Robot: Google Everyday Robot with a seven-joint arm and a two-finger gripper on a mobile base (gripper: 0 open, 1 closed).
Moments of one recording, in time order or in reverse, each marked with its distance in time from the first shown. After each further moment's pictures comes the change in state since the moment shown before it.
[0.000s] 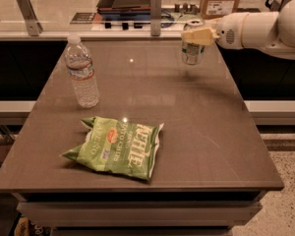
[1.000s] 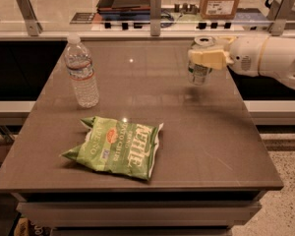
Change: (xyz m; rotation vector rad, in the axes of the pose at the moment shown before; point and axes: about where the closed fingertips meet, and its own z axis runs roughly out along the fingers) arm 0.022 0.068 -0.059 -0.010 -0.053 -0.034
